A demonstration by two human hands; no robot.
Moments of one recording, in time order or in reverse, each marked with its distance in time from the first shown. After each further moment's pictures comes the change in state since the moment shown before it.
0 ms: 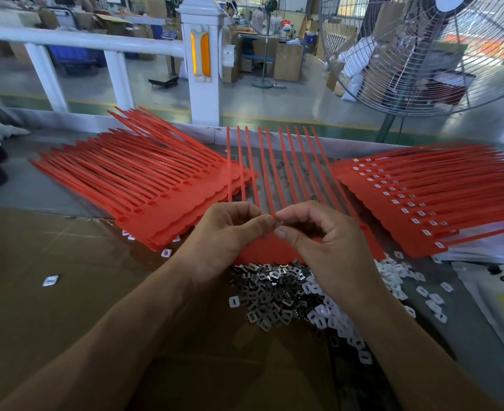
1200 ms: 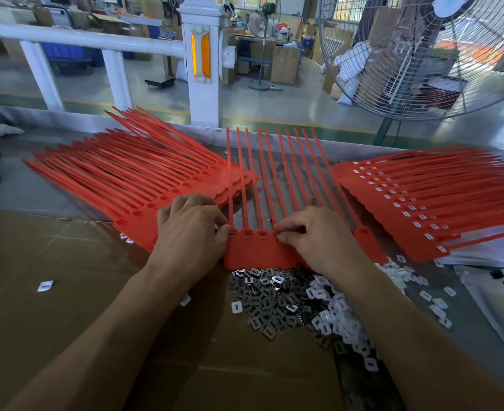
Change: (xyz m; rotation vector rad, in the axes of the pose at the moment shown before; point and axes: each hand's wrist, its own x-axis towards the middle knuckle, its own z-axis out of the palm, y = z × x) left_hand 0.006 -0.013 -0.033 1.137 0.348 -0.031; right_hand 0.043 0.033 0.002 -0.560 -0.160 0.165
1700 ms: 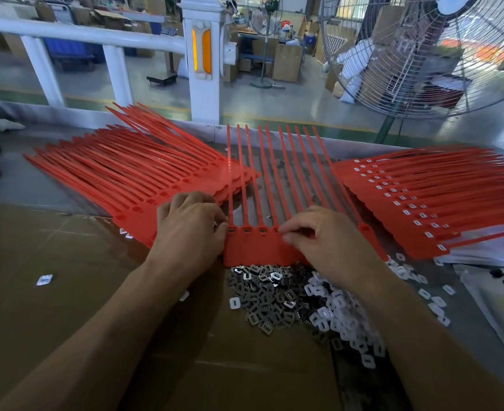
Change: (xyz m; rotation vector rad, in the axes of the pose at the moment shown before) left_hand 0.000 -0.001 0.003 0.030 0.006 0.001; right_hand -0.022 -0.002 -0.014 0.010 -0.033 -0.102
